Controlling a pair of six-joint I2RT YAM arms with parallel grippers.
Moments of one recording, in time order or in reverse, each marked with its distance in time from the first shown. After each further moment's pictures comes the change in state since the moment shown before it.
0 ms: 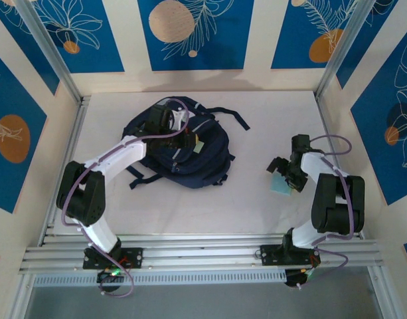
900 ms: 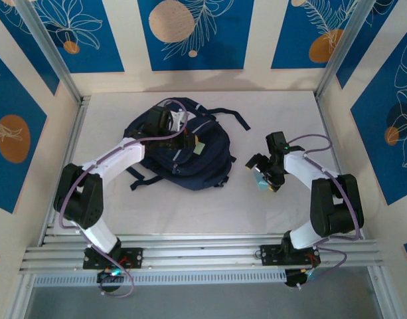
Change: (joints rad) left arm 0.000 -0.028 -0.030 0.017 0.014 -0.008; right arm 0.230 0.001 0.036 0.010 -0.064 0.377
